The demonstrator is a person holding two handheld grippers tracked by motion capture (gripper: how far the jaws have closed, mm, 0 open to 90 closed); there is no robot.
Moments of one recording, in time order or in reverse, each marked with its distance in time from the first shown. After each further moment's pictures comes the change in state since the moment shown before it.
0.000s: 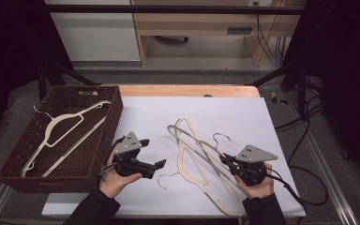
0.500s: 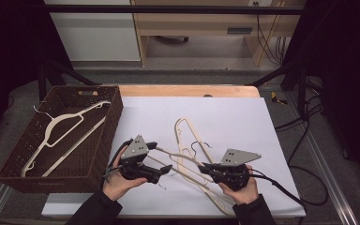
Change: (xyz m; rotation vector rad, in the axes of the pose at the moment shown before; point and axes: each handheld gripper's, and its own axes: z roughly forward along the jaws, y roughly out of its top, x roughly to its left) left arm -0.019 0.006 0.009 0.025 -0.067 0.078; right arm 0.031 0.012 0.021 -0.033 0.290 -0.001
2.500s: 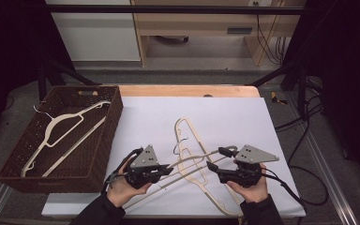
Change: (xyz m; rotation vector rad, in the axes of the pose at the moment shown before) left arm -0.023 0.004 -0.003 0.129 -0.070 0.059; right arm -0.015 -0.004 -0.026 -0.122 -0.184 0.059
